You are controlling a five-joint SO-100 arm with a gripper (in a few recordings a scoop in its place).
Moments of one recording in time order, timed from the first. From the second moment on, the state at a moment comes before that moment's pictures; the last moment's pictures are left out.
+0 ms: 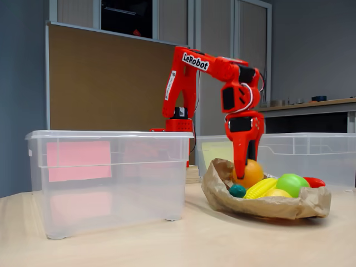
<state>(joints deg) -9.8 77.6 99.1 64.4 59.5</state>
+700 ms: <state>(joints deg) 7.4 117.5 102.6 81.7 55.5</state>
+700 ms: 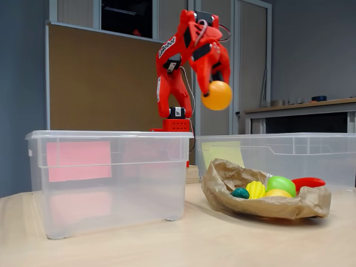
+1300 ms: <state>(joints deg) 52.6 109.4 120.3 61.7 63.5</state>
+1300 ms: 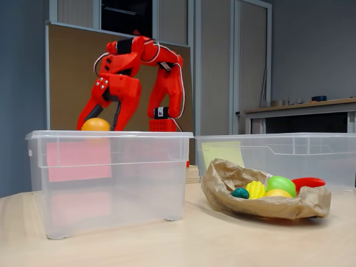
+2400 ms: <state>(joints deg) 42.5 102.9 110.9 64.4 53.0</state>
